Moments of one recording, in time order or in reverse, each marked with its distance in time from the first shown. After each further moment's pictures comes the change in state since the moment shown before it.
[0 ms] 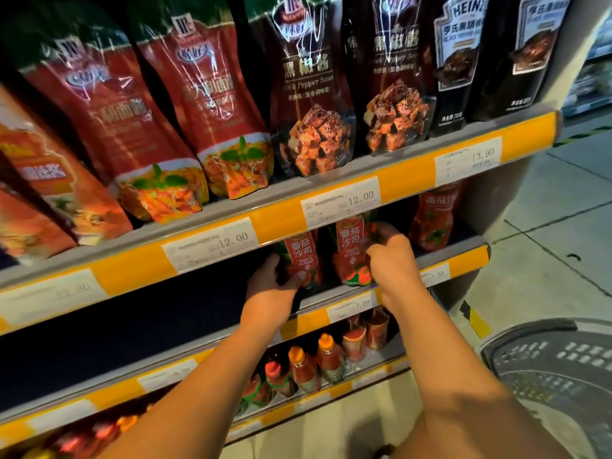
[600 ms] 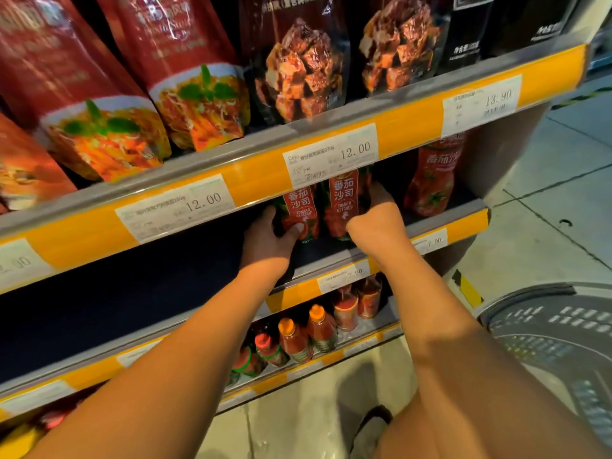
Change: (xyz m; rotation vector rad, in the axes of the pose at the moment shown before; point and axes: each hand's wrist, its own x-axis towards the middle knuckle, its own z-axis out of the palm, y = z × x) left_hand 0.033 0.005 0.021 0.144 0.045 0.095; right_hand 0.008 0.000 0.002 -0.356 -0.053 -0.037
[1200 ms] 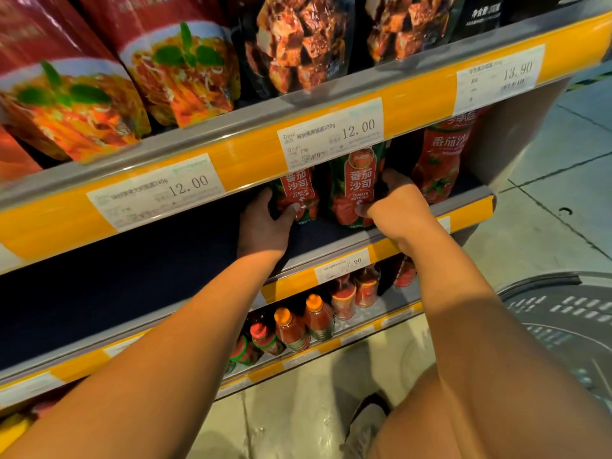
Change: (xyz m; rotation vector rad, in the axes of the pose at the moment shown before) left_hand 0.009 -0.001 0.008 -0.018 0.055 0.043; right_hand 0.029 0.024 -0.023 -0.015 -0.033 -0.087
